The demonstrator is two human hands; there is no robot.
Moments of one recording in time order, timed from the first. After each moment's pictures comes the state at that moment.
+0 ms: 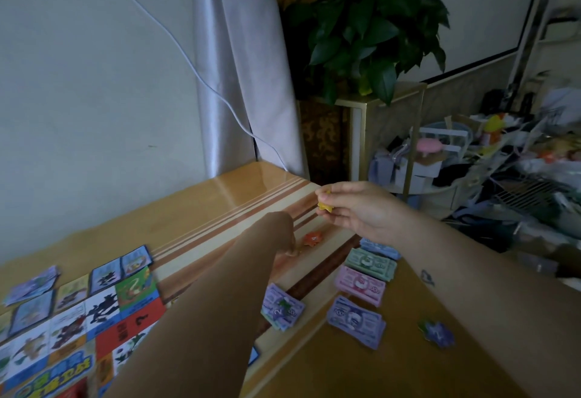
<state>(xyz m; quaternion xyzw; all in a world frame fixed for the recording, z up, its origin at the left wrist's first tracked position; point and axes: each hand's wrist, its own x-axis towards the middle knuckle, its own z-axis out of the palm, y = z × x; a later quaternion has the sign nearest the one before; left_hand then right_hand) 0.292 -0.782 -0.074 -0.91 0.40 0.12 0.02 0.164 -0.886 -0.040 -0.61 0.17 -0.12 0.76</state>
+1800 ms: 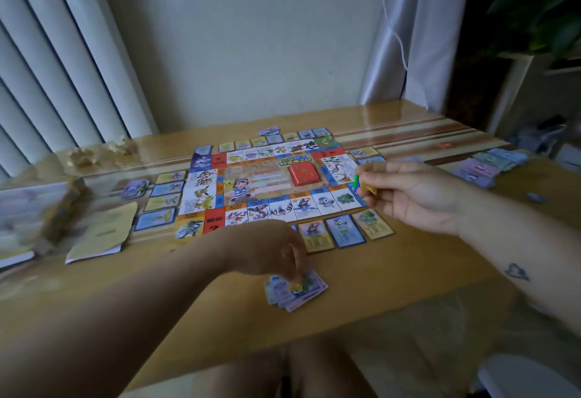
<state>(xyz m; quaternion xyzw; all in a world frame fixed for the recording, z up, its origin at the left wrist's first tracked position) 0.018 -0.396 -0.057 -0.90 0.34 0.26 -0.11 -0.007 -0.621 -0.041 -0.59 0.02 0.09 0.80</state>
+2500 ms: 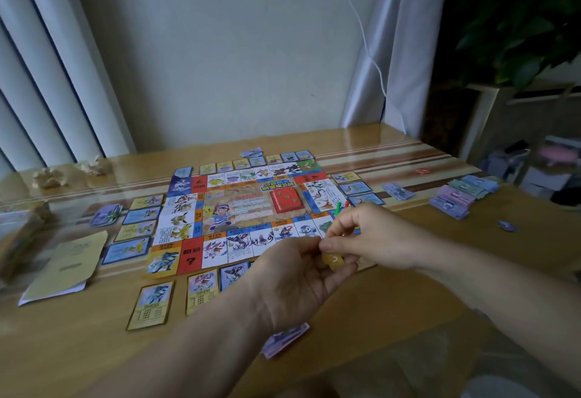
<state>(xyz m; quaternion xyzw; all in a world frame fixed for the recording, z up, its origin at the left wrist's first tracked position) -0.010 -0.458 -0.049 -0.38 -0.08 0.39 -0.84 -0.009 -0.608 -0.036 -0.92 -0.09 0.05 0.39</state>
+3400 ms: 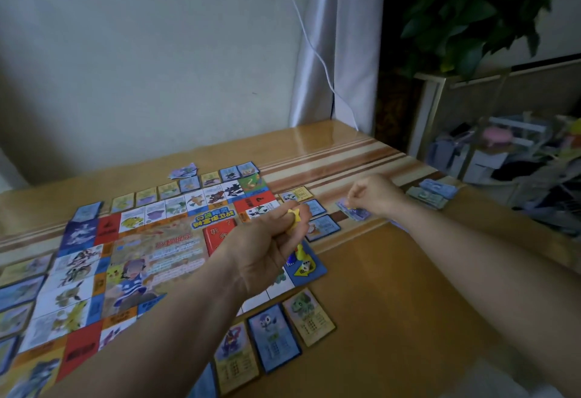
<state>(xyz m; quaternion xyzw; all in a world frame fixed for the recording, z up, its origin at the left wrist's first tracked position) 0.116 -0.536 -0.045 -0.39 -0.06 0.35 -0.85 0.150 -0.777 -0.086 -0.94 0.16 -0.06 0.28</state>
